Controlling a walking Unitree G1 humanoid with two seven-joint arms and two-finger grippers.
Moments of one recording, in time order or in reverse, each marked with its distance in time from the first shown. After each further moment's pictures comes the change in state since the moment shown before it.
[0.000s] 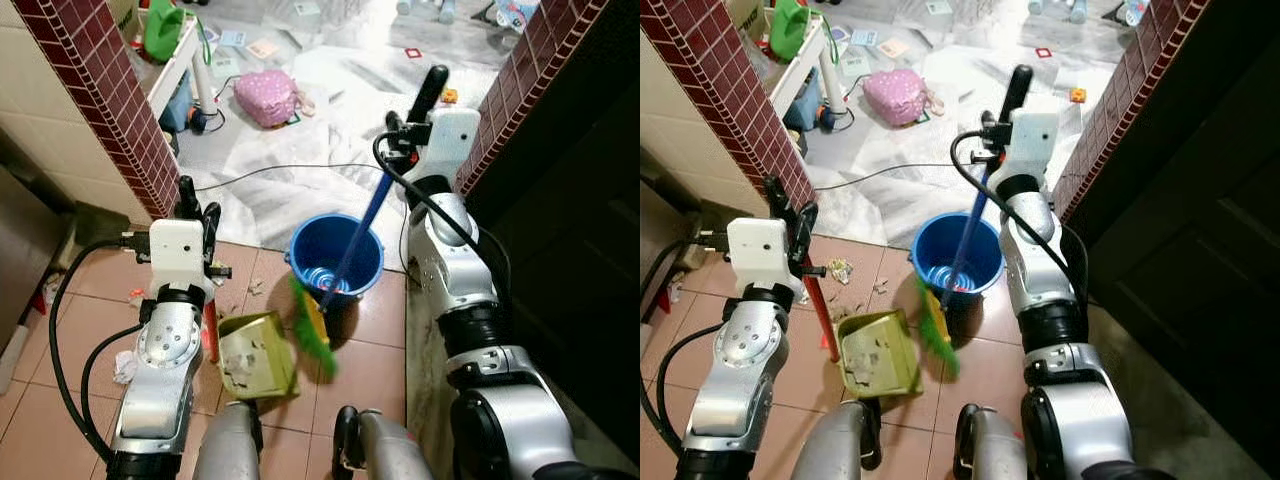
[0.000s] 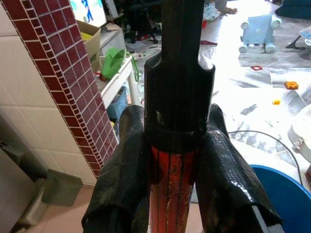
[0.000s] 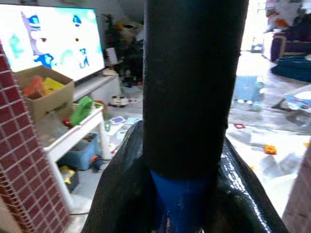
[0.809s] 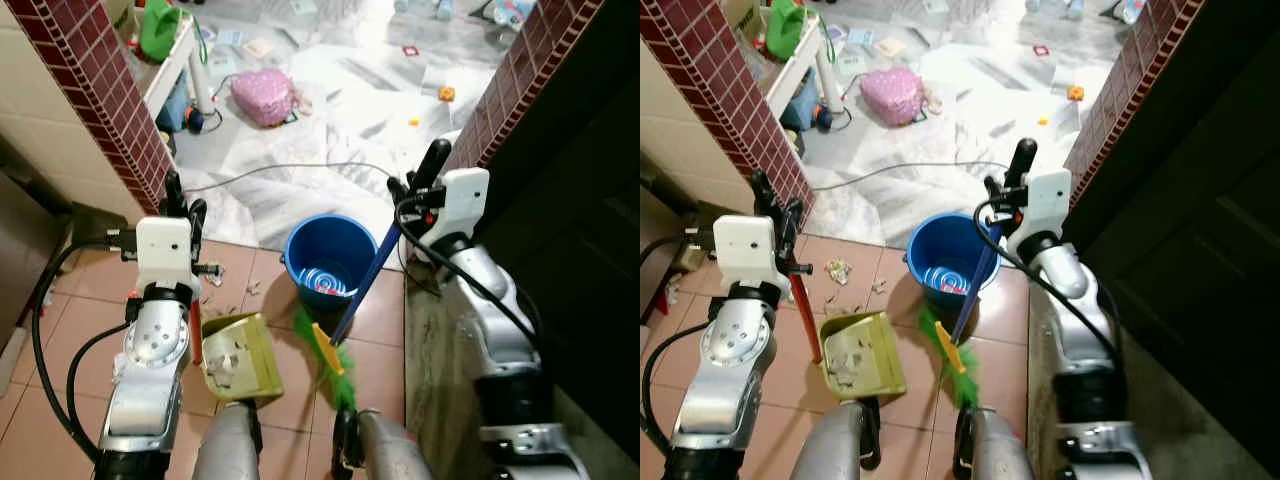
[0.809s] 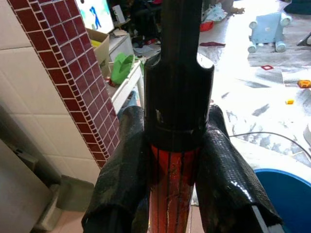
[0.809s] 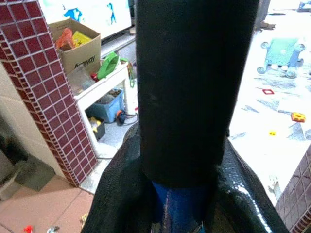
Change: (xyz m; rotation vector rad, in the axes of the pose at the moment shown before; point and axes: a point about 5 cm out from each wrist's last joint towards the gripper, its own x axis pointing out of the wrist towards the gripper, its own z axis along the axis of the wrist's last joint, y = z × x) left arm 0.001 0.014 0.001 0.044 -0.019 0.037; right arm -0.059 -0.012 -0.024 0.038 0.165 0.177
